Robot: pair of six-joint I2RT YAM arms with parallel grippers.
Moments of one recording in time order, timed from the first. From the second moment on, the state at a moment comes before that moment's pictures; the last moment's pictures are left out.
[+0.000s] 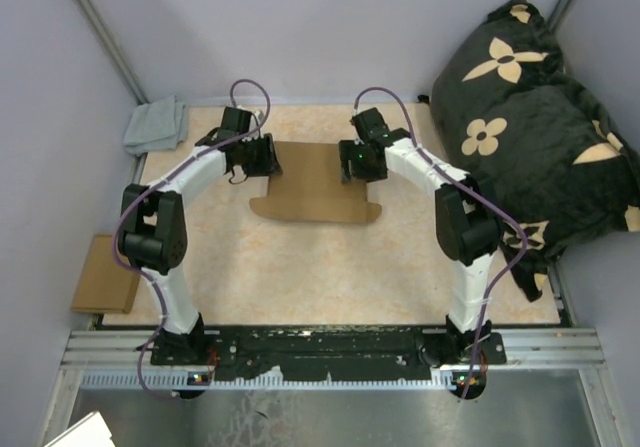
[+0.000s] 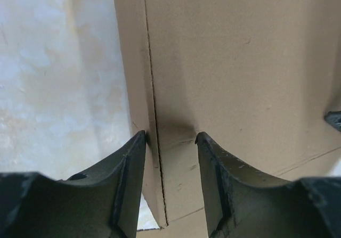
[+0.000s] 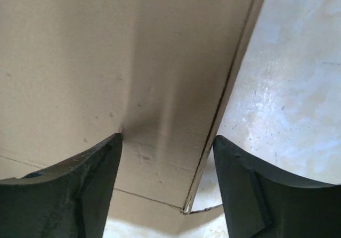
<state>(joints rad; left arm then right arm) -0.28 1.89 1.41 -0.40 0.20 -0.35 0.46 1.99 1.59 -0.61 -0.04 0.32</state>
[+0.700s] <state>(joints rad) -0.22 1.55 1.12 -0.35 0.23 -0.30 0.41 1.46 1.18 -0.40 -0.19 0.49</state>
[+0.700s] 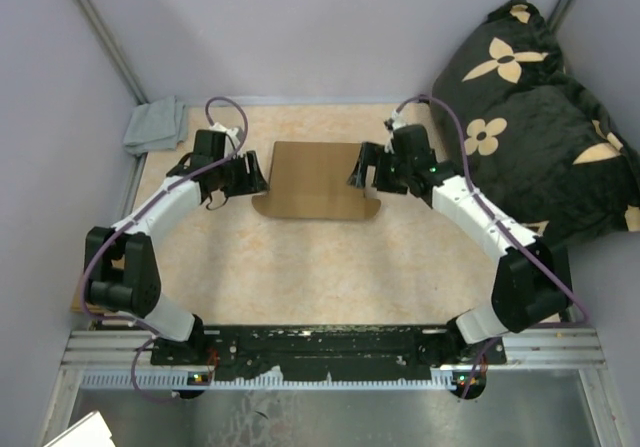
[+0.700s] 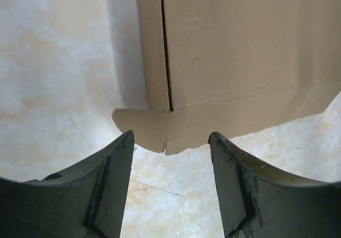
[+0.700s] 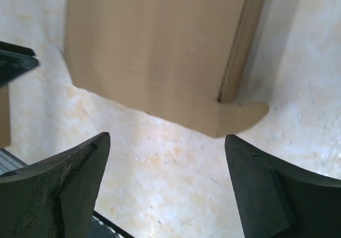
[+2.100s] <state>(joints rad) -0.24 1.62 1.03 -0.31 0.32 -0.30 0.54 1.65 1.11 -0.39 -0.02 0.51</state>
